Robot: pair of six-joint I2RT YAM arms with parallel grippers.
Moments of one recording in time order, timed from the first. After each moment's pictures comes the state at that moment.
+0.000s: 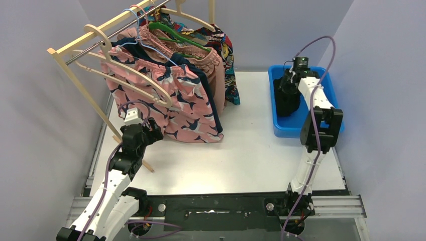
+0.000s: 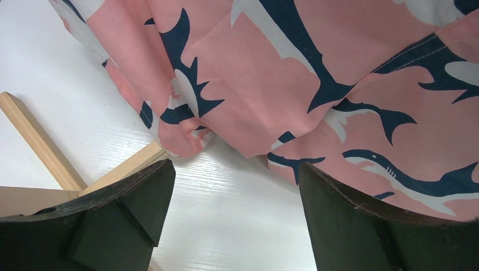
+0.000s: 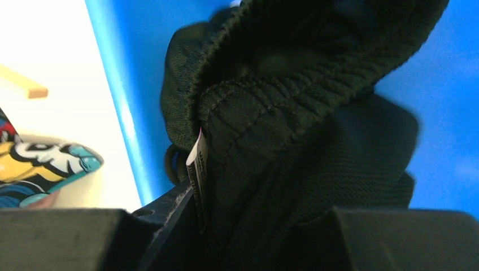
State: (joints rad) left arm -0.24 0.74 0.50 -0.21 -0.28 -0.42; right arm -0.08 2.01 1.80 -0.63 -0.02 0.25
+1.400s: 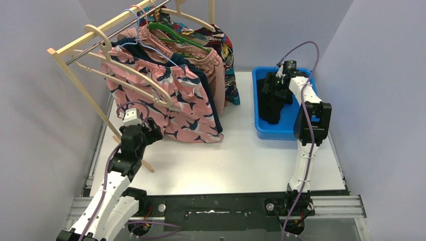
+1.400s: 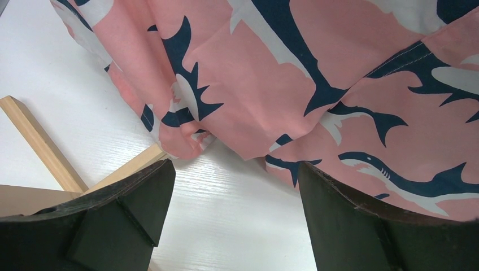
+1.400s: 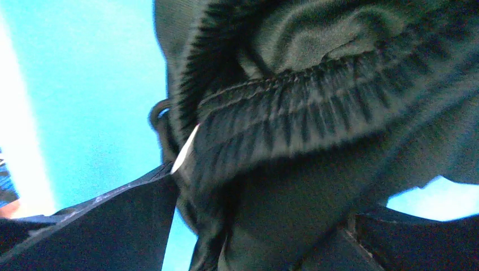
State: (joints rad) left arm -0.24 0.72 0.50 -0.21 -0.28 -0.42; right arm -0.03 2.26 1.92 -0.70 -0.28 0.21
